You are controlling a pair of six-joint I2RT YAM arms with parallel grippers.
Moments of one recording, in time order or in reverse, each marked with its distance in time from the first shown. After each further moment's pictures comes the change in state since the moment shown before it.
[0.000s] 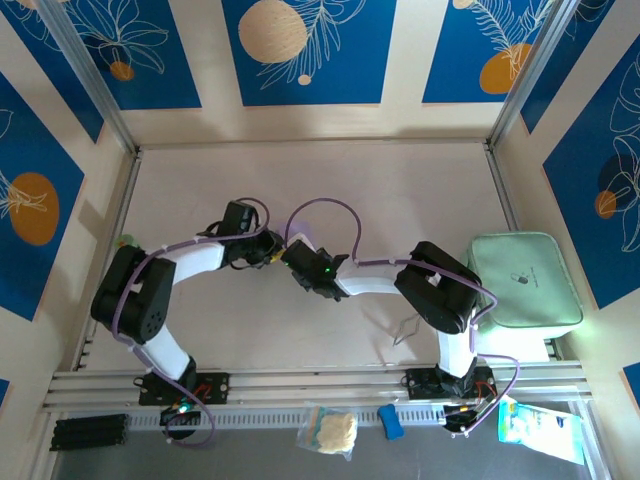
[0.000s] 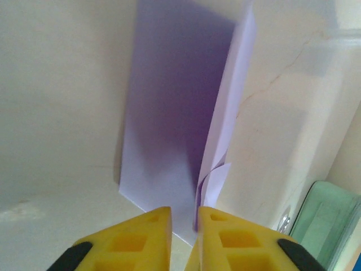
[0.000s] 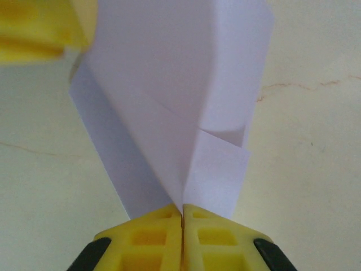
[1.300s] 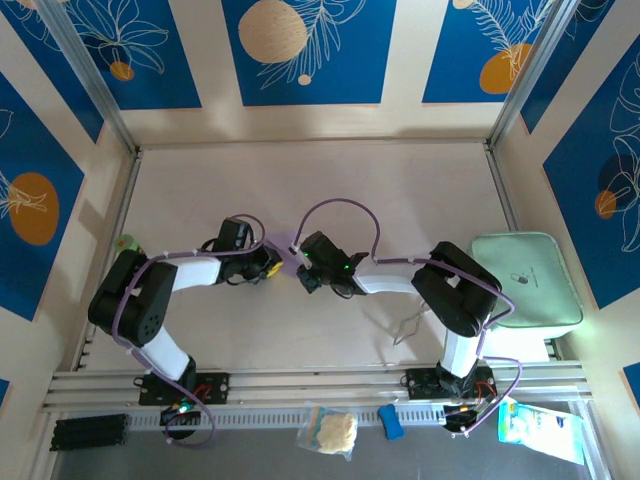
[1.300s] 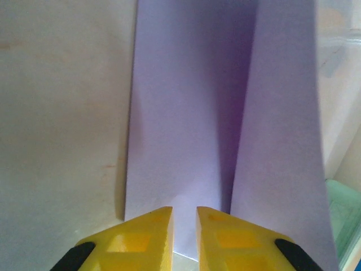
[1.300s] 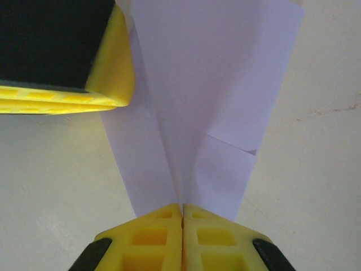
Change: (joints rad) left arm -0.010 -0.005 -0.169 0.147 0.027 -0.042; right arm -0.087 -0.095 -0.122 0.151 -0.396 -0.038
